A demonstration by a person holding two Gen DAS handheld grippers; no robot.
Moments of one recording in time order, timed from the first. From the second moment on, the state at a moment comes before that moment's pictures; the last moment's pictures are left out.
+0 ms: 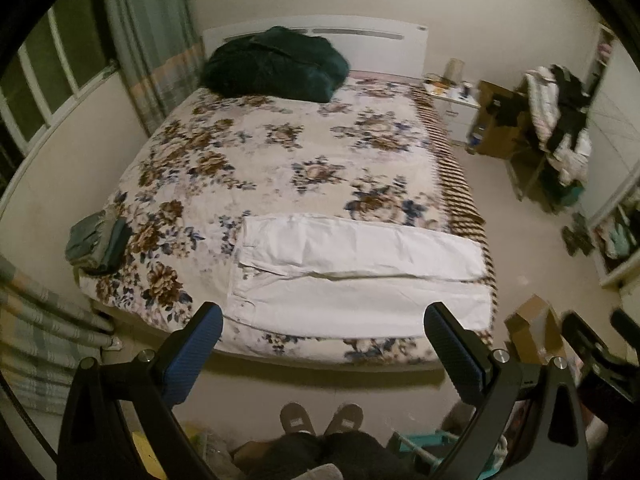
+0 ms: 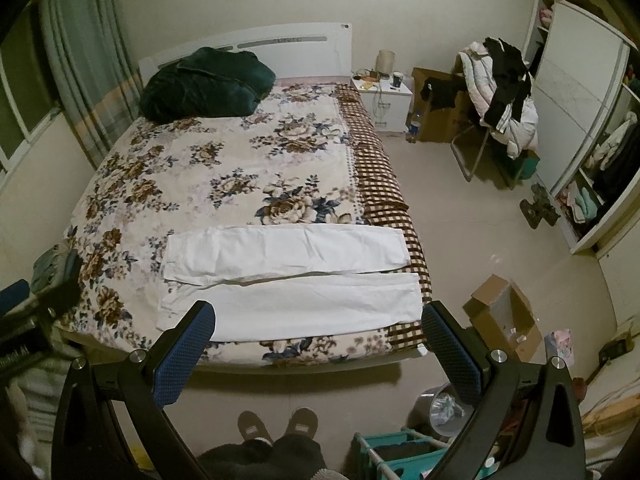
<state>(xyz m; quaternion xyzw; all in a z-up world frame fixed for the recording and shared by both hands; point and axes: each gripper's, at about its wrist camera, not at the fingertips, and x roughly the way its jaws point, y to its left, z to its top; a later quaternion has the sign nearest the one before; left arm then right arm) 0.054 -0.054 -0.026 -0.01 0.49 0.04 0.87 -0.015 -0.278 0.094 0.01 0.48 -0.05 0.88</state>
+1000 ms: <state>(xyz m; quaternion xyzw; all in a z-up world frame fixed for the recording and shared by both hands) 0.464 0.048 -0.441 -0.13 0.72 0.18 0.65 0.471 -0.426 -0.393 0.24 0.64 -0.20 0.70</state>
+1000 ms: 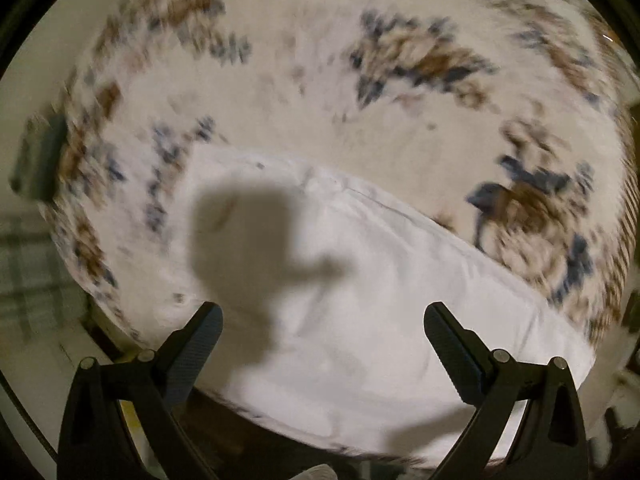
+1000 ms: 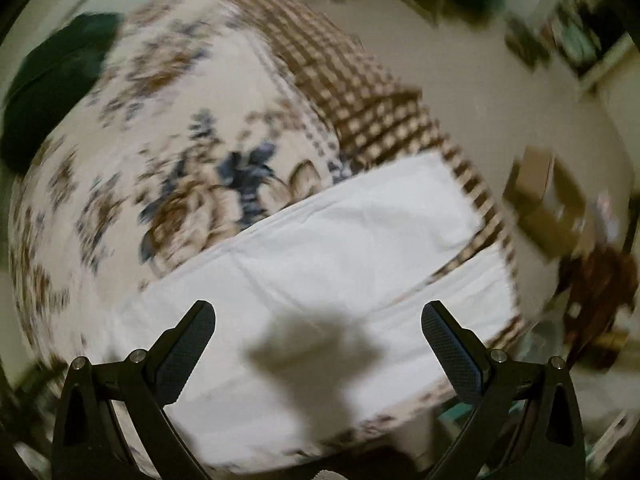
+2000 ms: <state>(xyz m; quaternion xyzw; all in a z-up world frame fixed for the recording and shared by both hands) 0.365 0.064 -0.406 -0.25 0.62 0.15 0.73 0.489 -0.429 -0.553 0.38 0.61 -0.21 0.66</state>
